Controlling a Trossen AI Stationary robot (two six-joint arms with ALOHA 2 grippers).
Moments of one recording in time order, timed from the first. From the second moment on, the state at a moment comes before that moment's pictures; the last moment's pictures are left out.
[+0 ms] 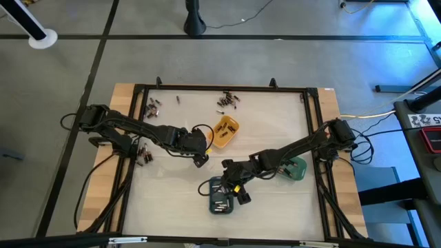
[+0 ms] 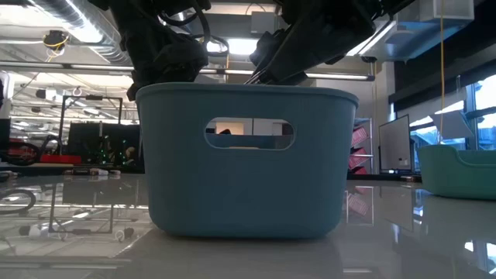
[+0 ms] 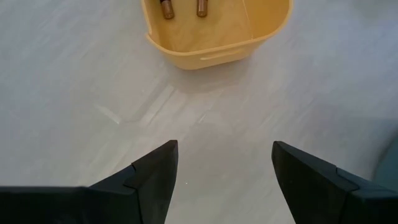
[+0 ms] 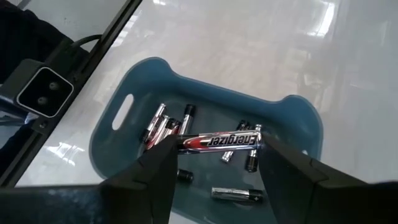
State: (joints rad) left arm -0.12 1.55 1.02 -0.64 -0.33 -0.73; right arm 0.32 1.84 1.25 -0.18 -0.17 0.00
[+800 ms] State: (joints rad) left arm -0.12 1.55 1.02 -0.63 -0.33 -0.73; right arm 0.32 1.84 1.25 -0.19 -0.17 0.00
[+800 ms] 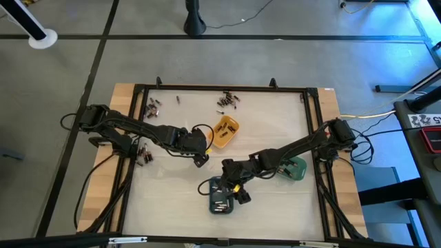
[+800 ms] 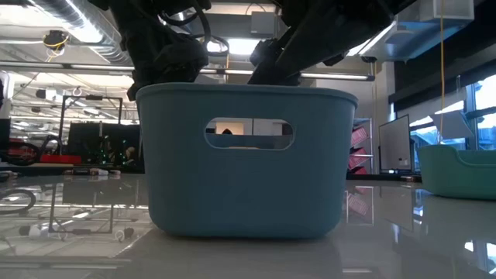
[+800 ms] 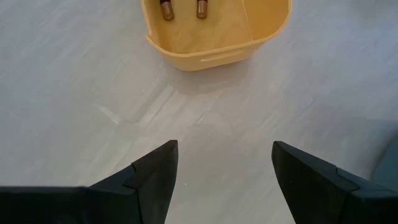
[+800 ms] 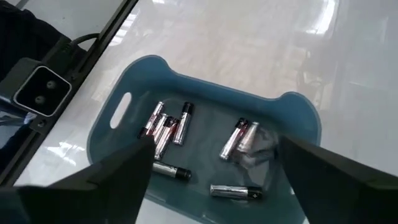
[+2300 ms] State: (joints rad) left arm -0.14 1.55 1.02 -0.59 -0.33 -0.71; right arm -0.83 1.62 1.36 -1.19 0.24 0.13
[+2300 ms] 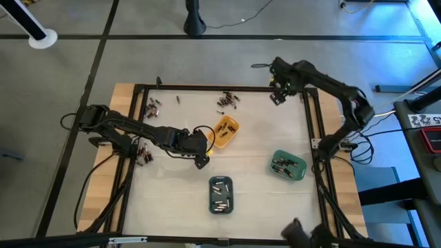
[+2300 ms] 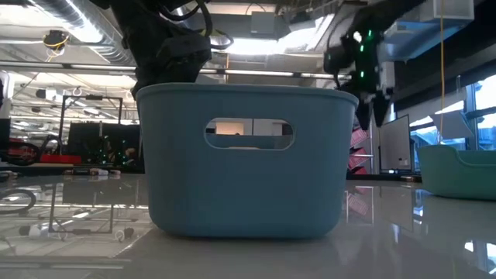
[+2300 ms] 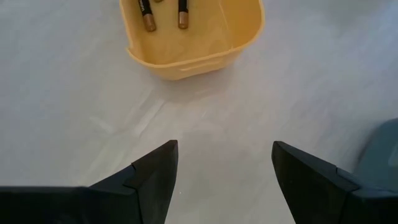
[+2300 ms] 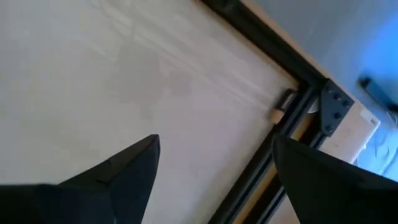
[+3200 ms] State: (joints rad) left arm -0.11 1.55 1.02 -0.59 -0.33 -0.71; right arm -0.98 2.10 1.43 -1.21 0.61 -0.85
